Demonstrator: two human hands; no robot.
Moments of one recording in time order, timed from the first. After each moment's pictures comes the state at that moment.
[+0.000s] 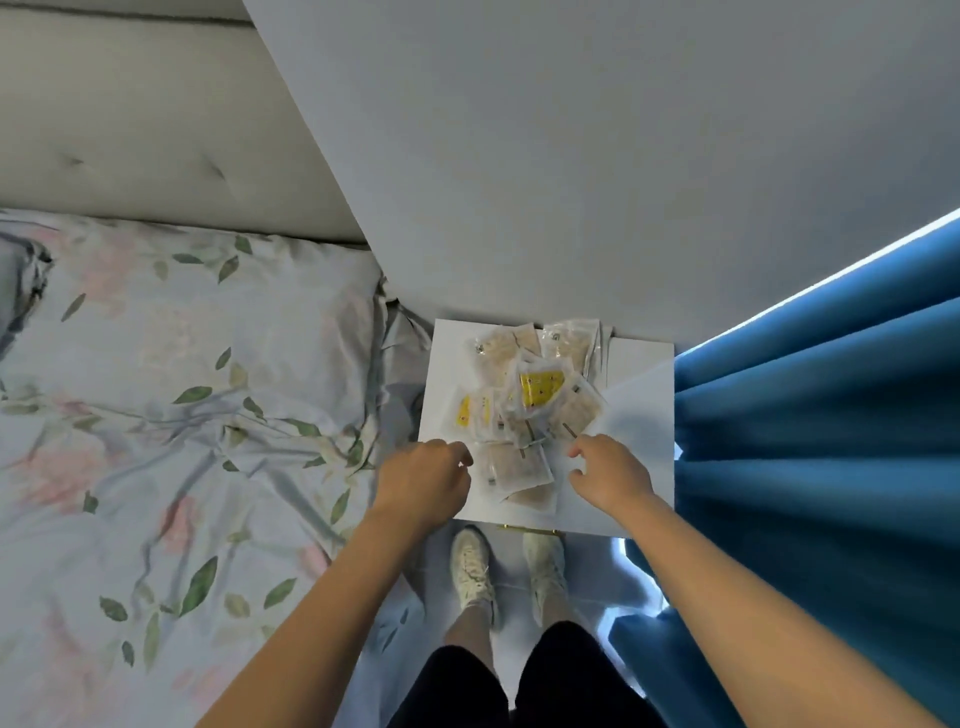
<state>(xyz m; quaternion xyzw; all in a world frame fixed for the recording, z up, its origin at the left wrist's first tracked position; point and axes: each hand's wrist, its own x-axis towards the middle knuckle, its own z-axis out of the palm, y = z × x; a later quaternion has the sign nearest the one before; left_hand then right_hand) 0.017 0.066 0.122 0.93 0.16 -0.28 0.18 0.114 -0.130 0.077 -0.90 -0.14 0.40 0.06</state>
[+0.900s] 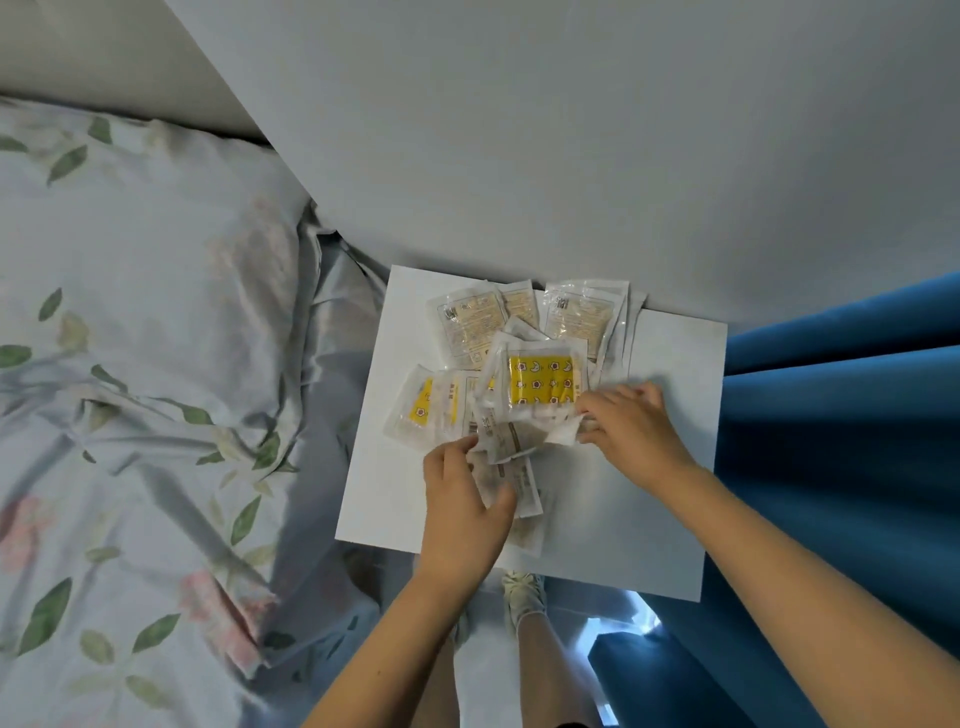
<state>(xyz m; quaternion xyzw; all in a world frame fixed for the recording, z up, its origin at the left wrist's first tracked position) 0.051 -0.015 -0.033 0.75 0.40 -0.14 0.51 0.207 -0.160 -0.096 -0.89 -0.34 0.29 0.07</state>
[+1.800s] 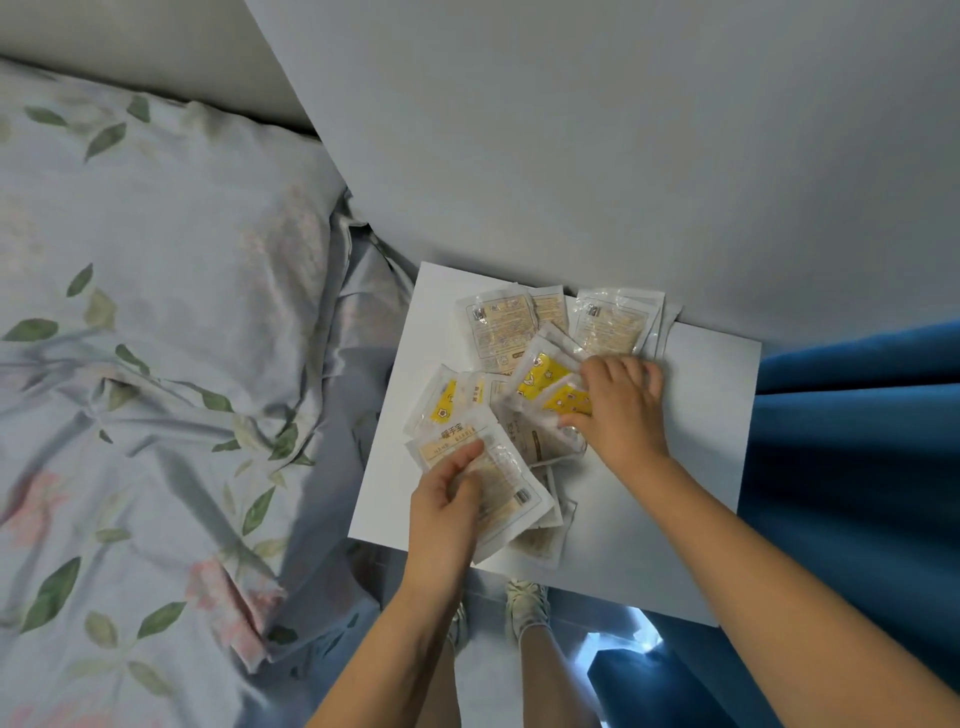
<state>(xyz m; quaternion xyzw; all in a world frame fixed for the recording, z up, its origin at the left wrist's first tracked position) 0.041 0.007 -0.038 0.53 0.53 -0.03 0.67 0.204 -0.107 -0.112 -0.94 -0.30 0.14 0.03</state>
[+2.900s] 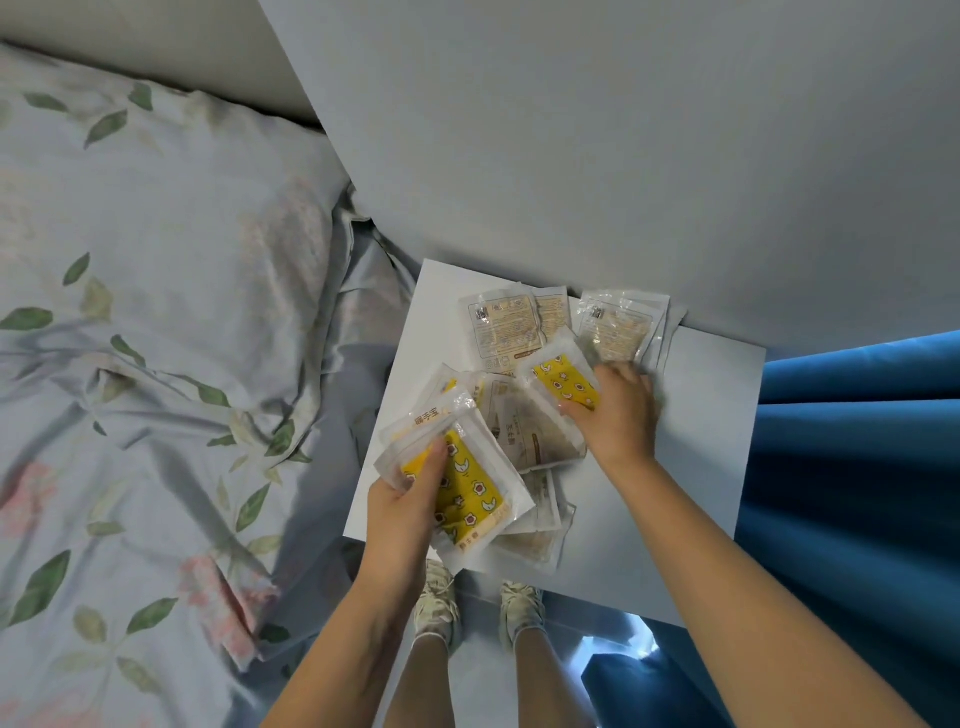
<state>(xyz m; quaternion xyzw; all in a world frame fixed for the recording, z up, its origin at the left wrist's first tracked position) 0.030 0.031 -0.041 0.41 0.55 0.03 0.72 0.201 -0.094 -0.110 -0.95 -0.12 0.24 0.15</state>
